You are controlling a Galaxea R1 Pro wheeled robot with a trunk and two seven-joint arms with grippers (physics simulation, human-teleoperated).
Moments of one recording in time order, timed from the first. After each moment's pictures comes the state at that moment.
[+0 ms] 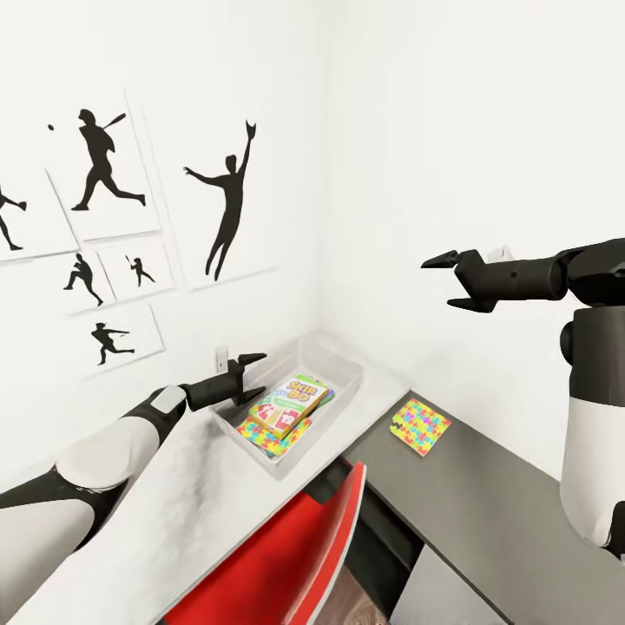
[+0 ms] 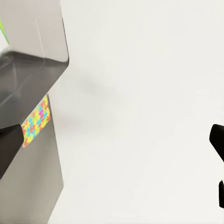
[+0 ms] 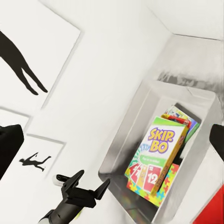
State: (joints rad) left arm -1.16 0.03 1.05 -0.17 -0.09 0.92 -0.69; right arm -1.13 -0.28 -0.04 -1.55 -2.16 0.95 -1.36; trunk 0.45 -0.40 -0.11
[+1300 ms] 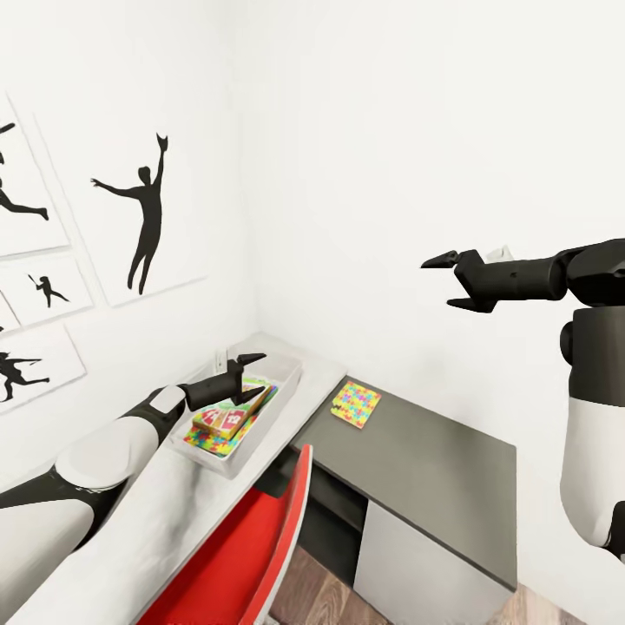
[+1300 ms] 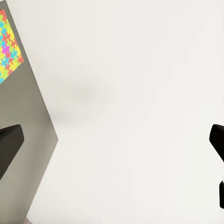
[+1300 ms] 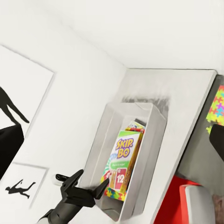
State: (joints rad) left arm -1.16 0.03 1.05 -0.17 -0.09 0.92 -0.69; right arm -1.13 -0.28 -0.04 -1.55 -2.16 0.95 -1.36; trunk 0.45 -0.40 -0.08
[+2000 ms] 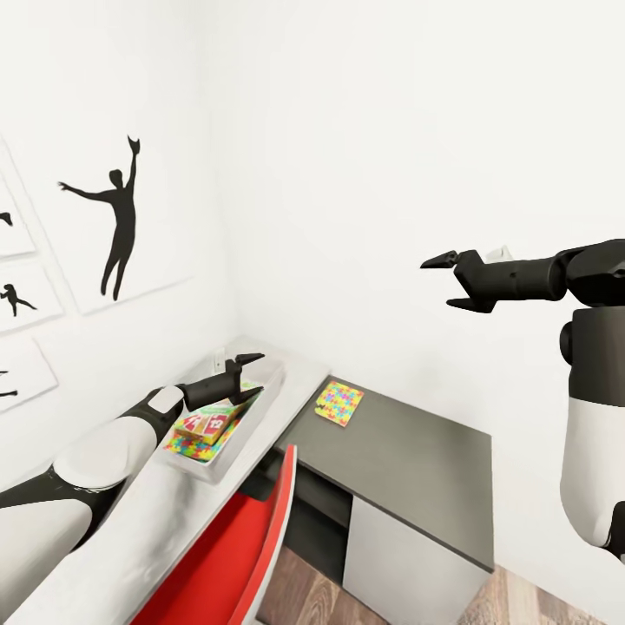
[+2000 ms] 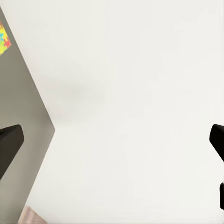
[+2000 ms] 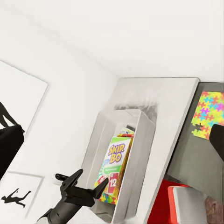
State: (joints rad) left arm -1.16 0.04 1.05 -0.17 -0.09 0.91 -0.69; right arm -1.13 -0.28 -0.04 -1.55 -2.16 0.96 -1.36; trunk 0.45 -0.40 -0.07
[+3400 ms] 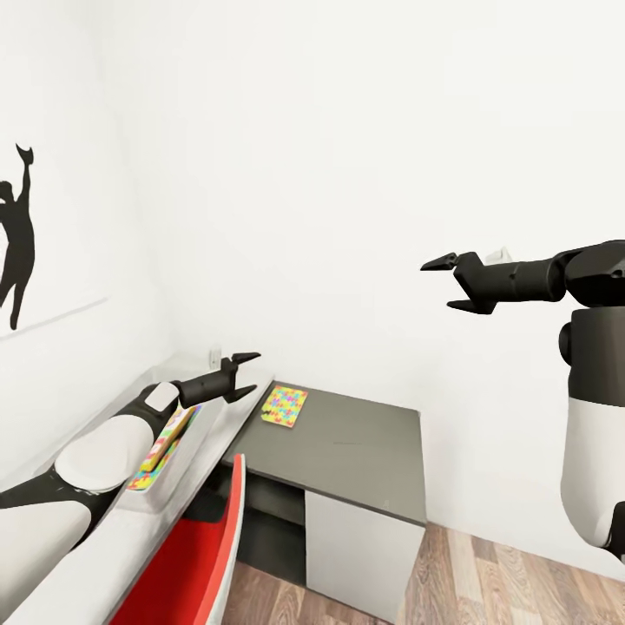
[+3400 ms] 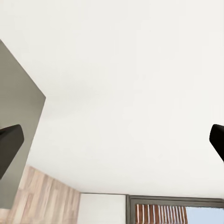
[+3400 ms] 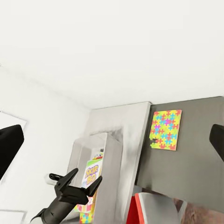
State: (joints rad) left arm -1.16 0.04 1.00 -0.21 -0.10 0.91 -0.69; right arm -1.12 -0.28 -0.04 -1.54 -2.15 0.96 -1.36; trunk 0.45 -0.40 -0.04
